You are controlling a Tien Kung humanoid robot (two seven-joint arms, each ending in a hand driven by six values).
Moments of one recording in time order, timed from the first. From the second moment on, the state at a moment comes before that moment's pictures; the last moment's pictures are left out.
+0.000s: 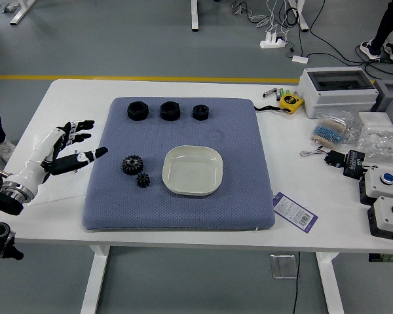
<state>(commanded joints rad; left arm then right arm) -0.26 0.22 -1.48 -1.30 1.78 -0.17 -0.08 0.09 -0.23 0.03 0.25 0.42 -0.25 -0.01</state>
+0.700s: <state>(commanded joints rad) -0.60 0.30 -1.13 -1.03 2.13 -0.15 -0.12 0.11 -0.23 0.03 0.25 0.42 -0.26 -0.02</state>
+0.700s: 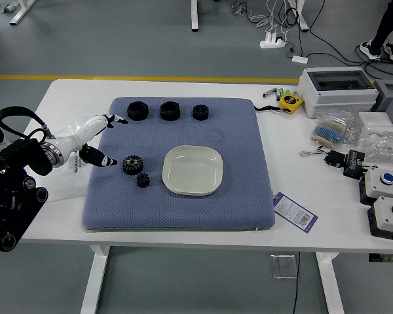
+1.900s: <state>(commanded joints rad) -0.79 0.28 -0.83 -0.80 2.20 -0.17 -0.18 0.12 -0.23 0.05 0.25 0.39 -0.26 -0.03</state>
